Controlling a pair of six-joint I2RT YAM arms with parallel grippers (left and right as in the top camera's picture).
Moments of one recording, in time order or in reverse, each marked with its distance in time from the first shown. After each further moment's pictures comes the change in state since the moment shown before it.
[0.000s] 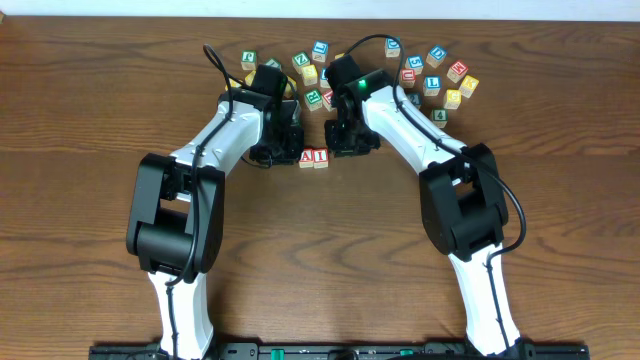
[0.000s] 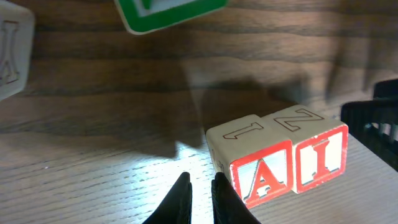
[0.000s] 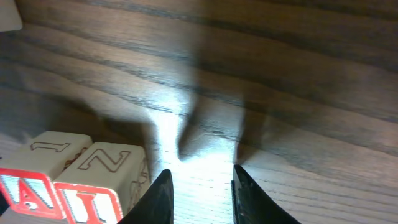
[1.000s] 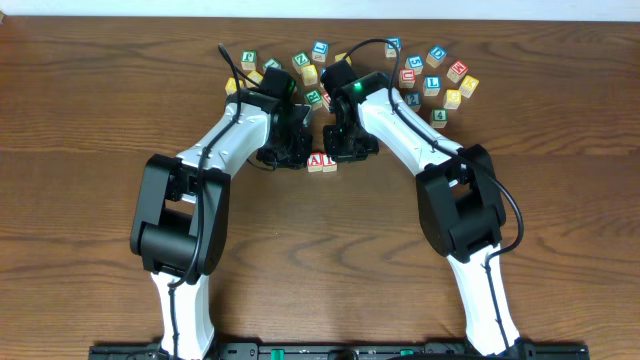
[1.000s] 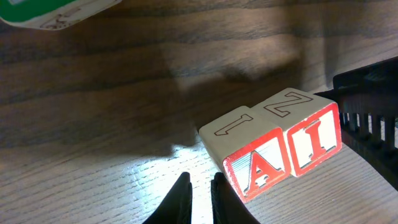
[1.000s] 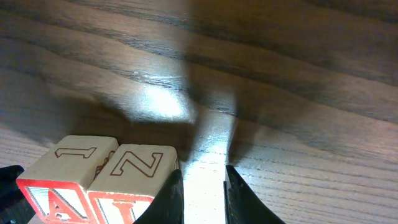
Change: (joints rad) left arm -0.034 0.000 0.000 -0.011 0.041 0.098; right arm 0.017 0.000 -0.005 -0.041 0.008 0.019
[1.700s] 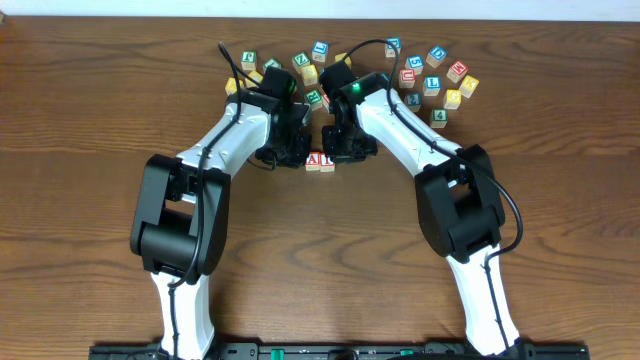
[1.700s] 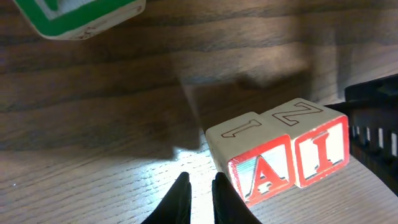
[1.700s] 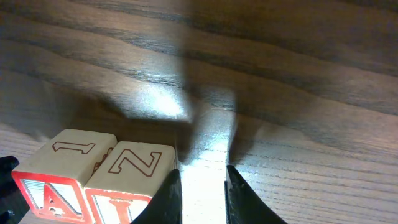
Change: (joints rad) left arm 0.000 0.000 0.000 0.011 -0.043 -0.003; right arm 0.005 0.000 0.000 0.000 0.001 0.027
